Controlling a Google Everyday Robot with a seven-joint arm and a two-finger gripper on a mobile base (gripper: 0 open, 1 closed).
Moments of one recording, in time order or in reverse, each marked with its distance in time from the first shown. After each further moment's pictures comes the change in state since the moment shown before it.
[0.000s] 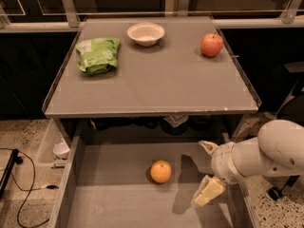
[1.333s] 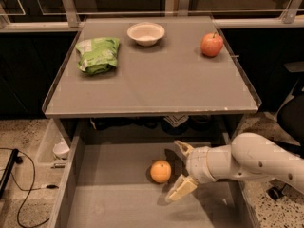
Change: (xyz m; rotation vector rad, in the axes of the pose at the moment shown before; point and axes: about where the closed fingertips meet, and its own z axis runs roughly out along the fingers) arm -0.033 -0.008 0.080 -0.003 -0.221 -0.073
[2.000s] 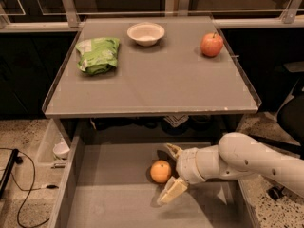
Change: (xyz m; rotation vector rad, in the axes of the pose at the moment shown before) arm -0.009 0.011 0.031 -0.064 -0.015 -0.014
